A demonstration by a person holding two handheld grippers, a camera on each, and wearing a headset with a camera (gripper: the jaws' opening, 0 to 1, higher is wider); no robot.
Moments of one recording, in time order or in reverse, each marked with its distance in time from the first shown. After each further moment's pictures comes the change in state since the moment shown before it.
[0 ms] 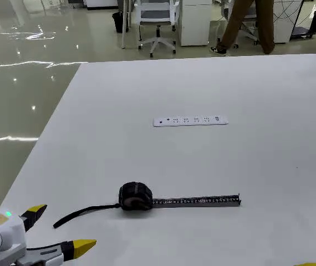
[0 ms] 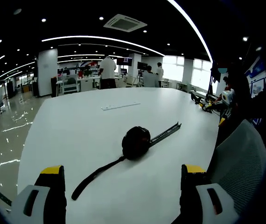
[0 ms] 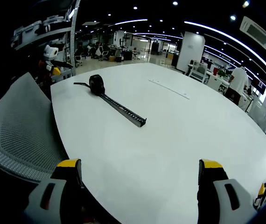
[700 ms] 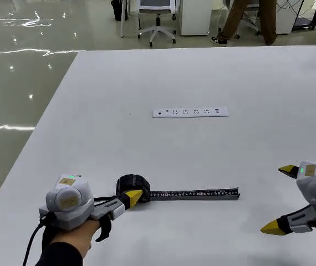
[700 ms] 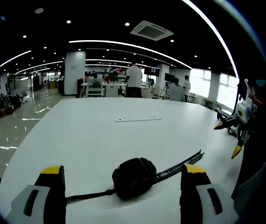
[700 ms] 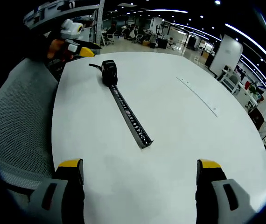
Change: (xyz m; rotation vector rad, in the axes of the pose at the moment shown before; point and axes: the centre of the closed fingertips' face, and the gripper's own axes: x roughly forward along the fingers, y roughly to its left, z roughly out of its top) left arm 0.099 -0.012 0.022 -0.167 -0.082 0.252; right arm 0.093 -0.011 0.052 -0.258 0.137 0.224
